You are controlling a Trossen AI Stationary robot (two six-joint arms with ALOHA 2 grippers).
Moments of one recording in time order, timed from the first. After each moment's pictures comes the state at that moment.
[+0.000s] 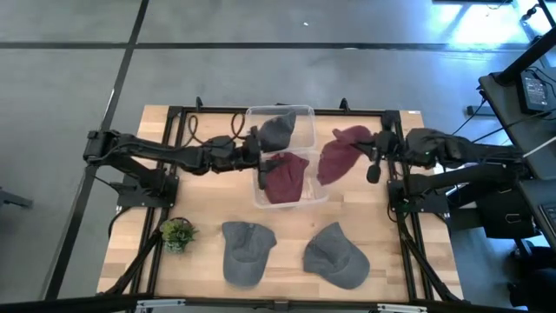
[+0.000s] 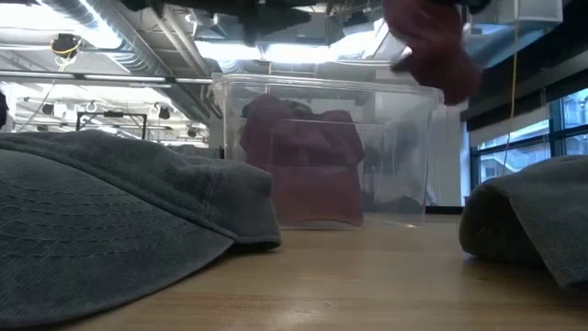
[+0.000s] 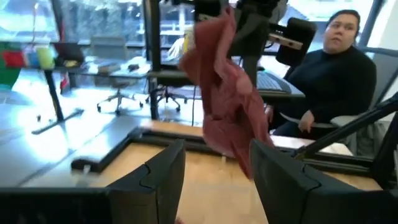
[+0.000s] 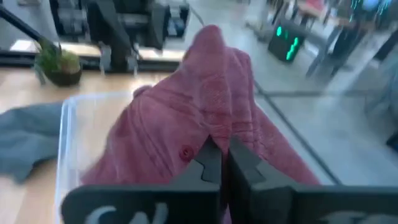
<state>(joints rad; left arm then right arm) 0.03 1.37 0.86 0.51 -0.19 -0.04 0.04 0.74 0.95 -0.55 0.42 -0.10</state>
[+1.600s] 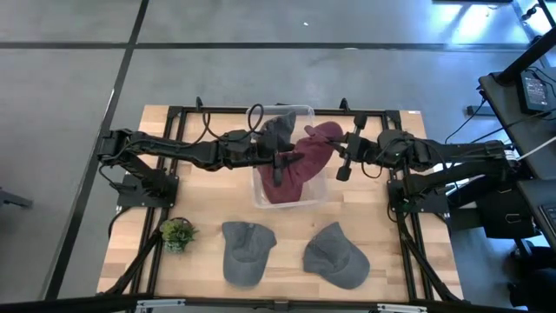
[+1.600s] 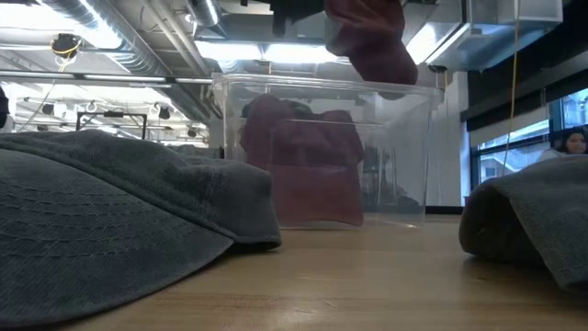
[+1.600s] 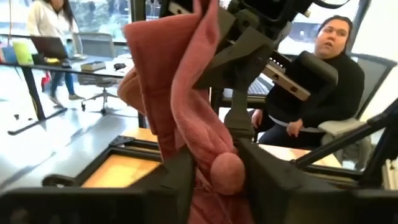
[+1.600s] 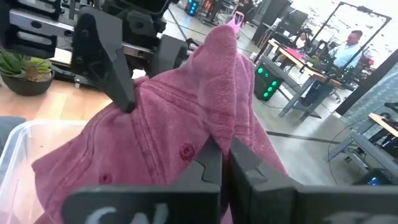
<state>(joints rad) 0.04 1.51 1.09 0.41 -0.14 -0.07 0.04 0.97 0.95 -0.16 0.45 -0.36</state>
